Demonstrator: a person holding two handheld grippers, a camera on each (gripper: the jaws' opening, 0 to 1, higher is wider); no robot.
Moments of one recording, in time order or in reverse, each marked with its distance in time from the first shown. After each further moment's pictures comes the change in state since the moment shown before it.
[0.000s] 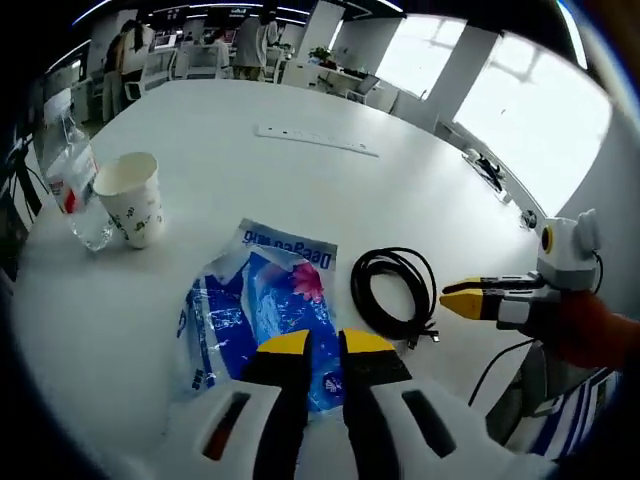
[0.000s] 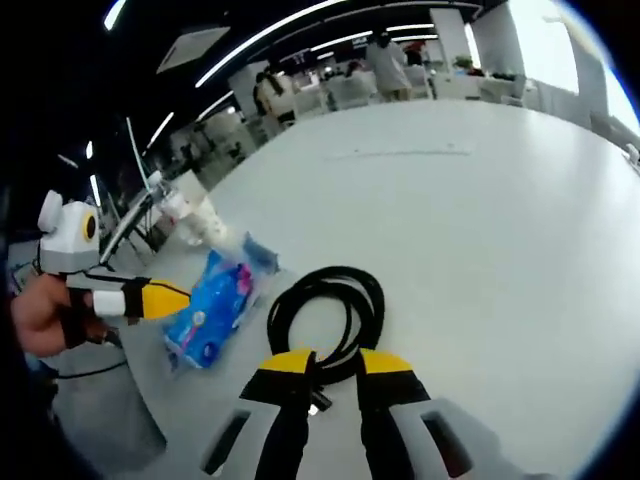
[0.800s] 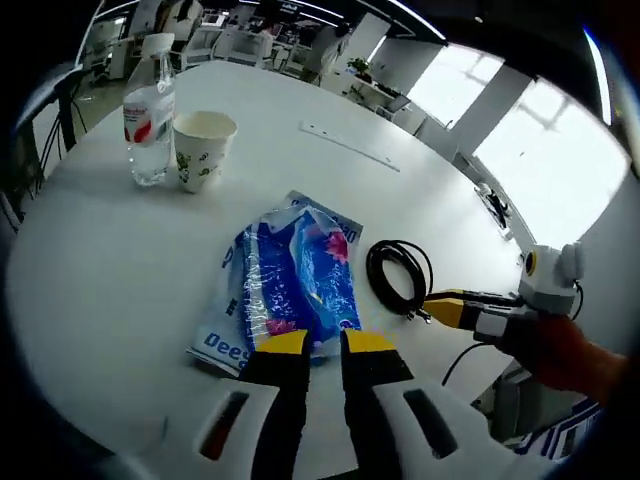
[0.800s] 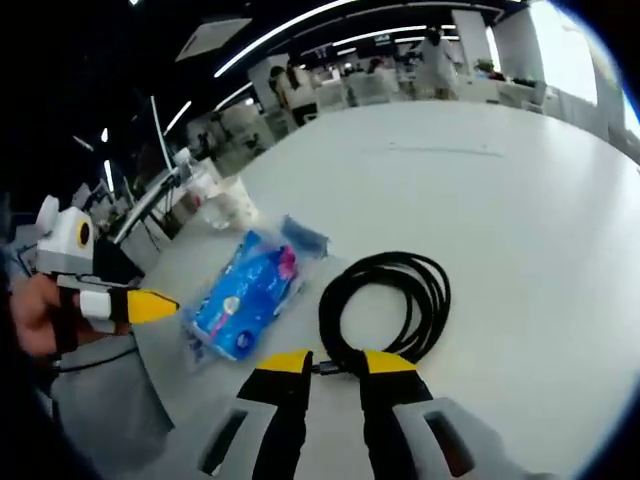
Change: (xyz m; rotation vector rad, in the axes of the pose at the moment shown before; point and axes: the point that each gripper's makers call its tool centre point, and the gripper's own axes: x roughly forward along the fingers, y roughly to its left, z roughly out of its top) left arm -0.044 0.020 -0.036 -0.180 -0.015 0.009; right arm 0.008 0.046 -0.013 -0.047 0.016 0.053
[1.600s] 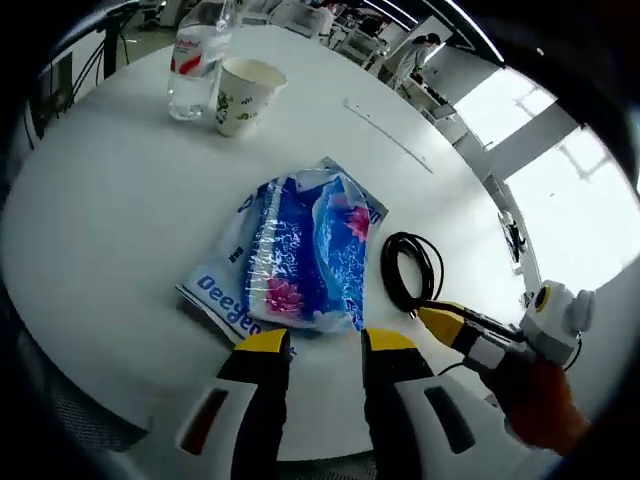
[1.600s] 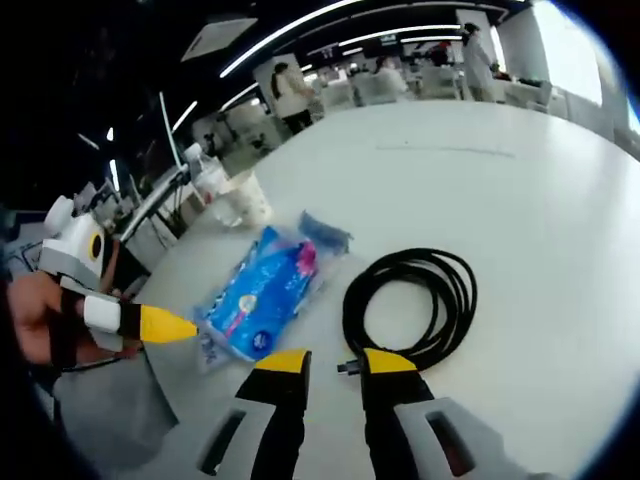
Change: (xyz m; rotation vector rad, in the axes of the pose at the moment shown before) left arm 0.009 -0.001 -0.022 -0.315 0.063 0.088; right arm 0.003 0.012 -0.003 -0.001 -0.002 0.022
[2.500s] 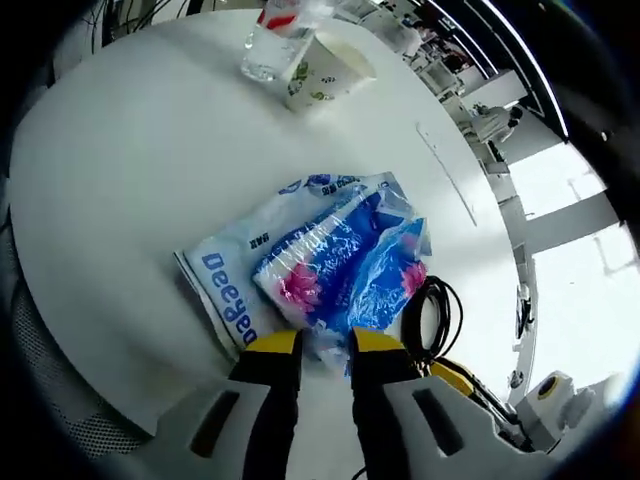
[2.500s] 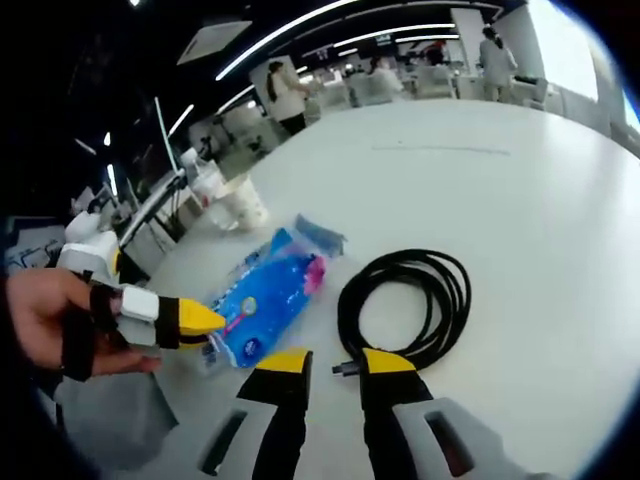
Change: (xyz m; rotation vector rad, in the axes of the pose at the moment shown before) left arm 0.023 0.011 0.006 -0.265 -0.051 0.081; right arm 0.000 -0.002 0.002 0.013 -0.004 -0.004
